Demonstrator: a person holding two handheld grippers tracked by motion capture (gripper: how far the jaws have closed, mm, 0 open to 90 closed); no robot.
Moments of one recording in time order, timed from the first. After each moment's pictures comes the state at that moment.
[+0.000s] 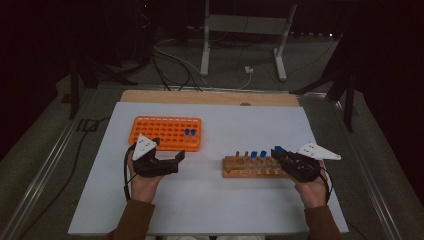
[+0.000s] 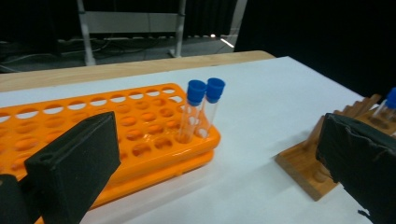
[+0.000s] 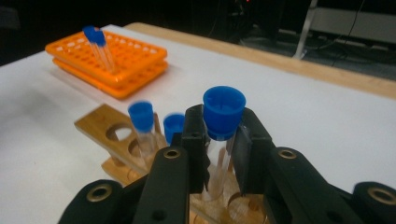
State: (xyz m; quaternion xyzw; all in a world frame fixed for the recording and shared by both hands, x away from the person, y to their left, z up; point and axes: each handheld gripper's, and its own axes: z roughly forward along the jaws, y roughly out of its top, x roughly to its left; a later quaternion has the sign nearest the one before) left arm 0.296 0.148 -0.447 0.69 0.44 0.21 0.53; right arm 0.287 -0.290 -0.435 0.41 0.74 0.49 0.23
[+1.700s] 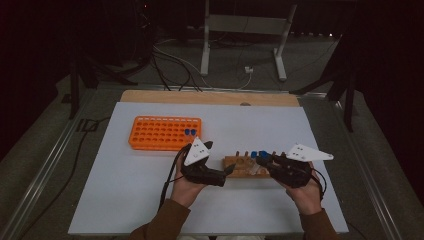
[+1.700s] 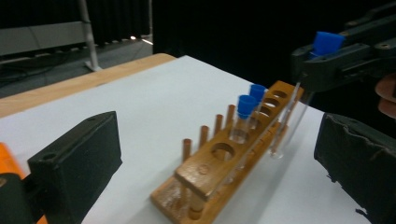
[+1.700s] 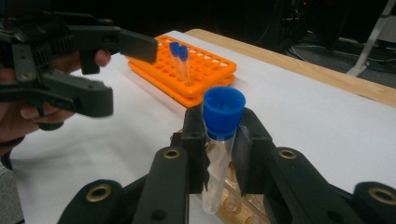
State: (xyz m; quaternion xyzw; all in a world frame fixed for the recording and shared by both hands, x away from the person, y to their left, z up) left arm 0.285 0.030 -0.431 0.76 0.29 0.15 0.56; right arm 0.267 -0.251 -0.406 0.34 0.77 0.51 0.17
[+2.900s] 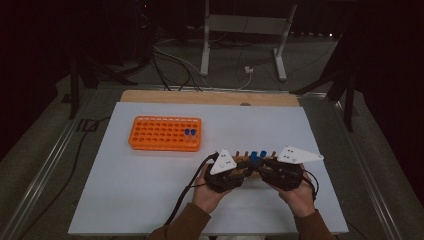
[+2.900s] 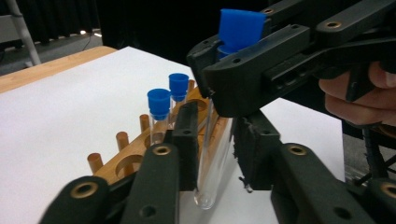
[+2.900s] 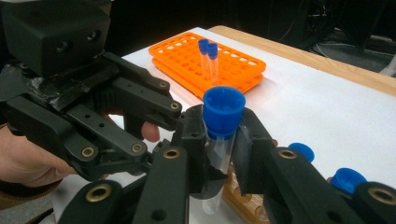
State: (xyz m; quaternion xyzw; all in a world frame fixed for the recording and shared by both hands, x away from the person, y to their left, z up) left arm 0.274 -0.022 -0.446 0.79 0.23 0.10 0.57; right arm 0.264 -0.233 -0.408 0.31 0.78 0.52 0.14
